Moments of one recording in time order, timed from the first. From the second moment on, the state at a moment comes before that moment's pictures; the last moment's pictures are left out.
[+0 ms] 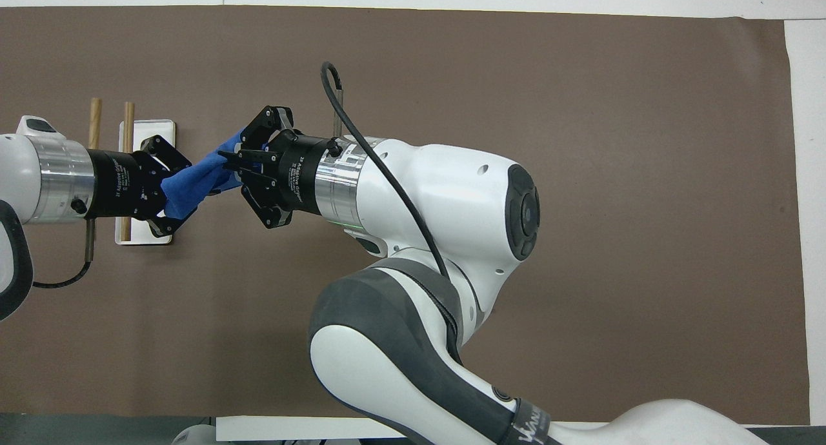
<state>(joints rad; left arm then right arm) -0.17 -0.21 -0.05 -2.14 -0.53 2.05 -1.61 0.10 0.33 0.77 -1.66 0.71 2.75 1.67</state>
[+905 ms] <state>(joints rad) -0.16 -0.20 -0.04 -2.14 -0.53 2.19 -1.12 0.10 0.31 0.71 -1.70 0.68 2.75 1.29</state>
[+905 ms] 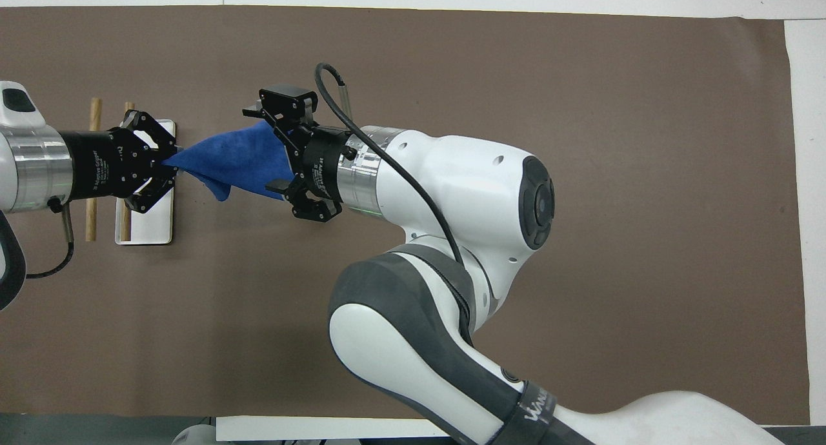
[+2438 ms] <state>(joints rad) 0.06 -0.08 -0.03 -2.09 -0.52 2.39 -0.23 0.09 -0.04 -0.11 -1.80 -0.01 1.78 0.05</state>
